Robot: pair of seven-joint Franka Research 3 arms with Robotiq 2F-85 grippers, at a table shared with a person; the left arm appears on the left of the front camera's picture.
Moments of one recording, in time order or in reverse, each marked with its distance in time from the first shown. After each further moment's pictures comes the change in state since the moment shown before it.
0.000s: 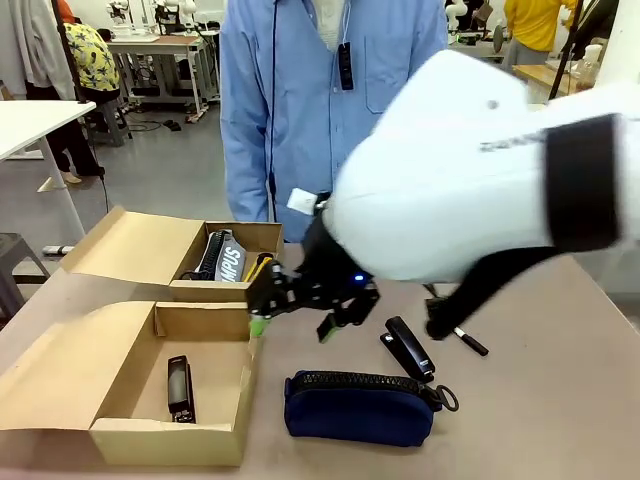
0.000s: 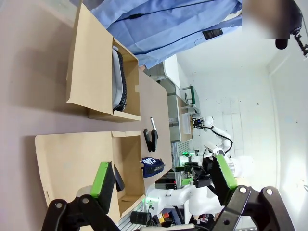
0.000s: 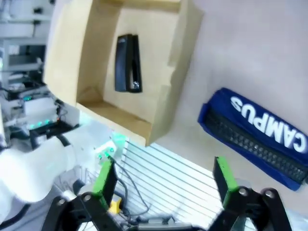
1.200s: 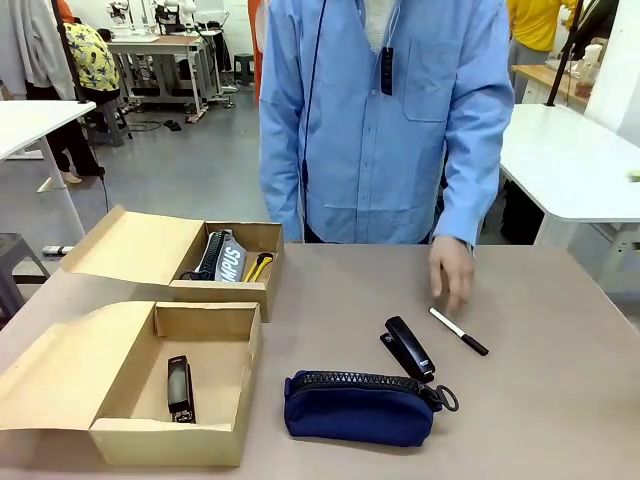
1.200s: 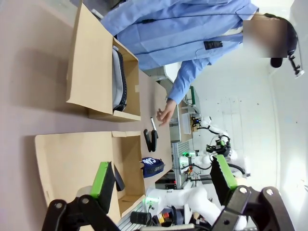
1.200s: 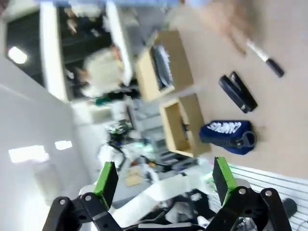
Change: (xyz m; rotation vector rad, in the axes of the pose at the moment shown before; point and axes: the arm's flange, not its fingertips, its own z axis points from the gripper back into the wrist) left arm 0.000 0.000 0.000 0.000 -0.001 0.001; right arm -0.102 -0.410 0.266 0.727 -0.407 -0.689
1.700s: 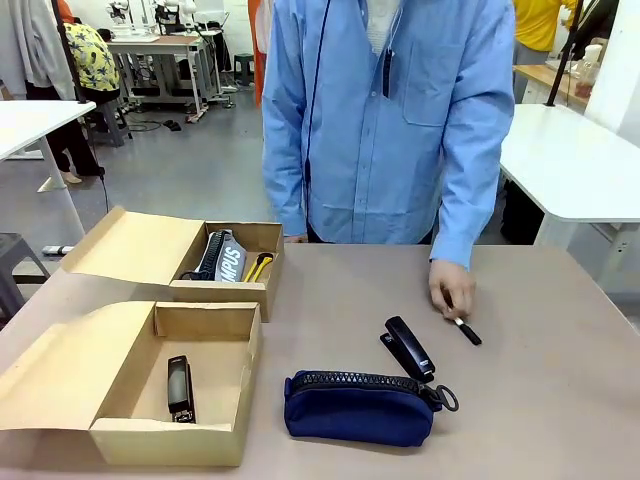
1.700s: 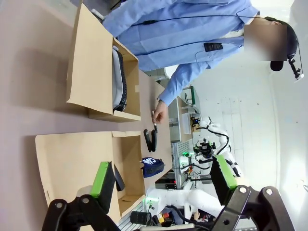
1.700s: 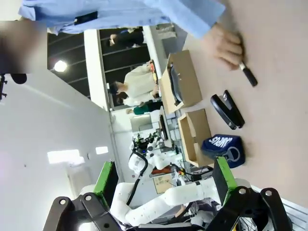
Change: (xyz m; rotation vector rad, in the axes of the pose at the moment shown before) left arm 0.000 0.000 0.000 0.000 0.000 0.000; right arm 0.034 -0.109 0.041 0.171 -0.035 -0.048
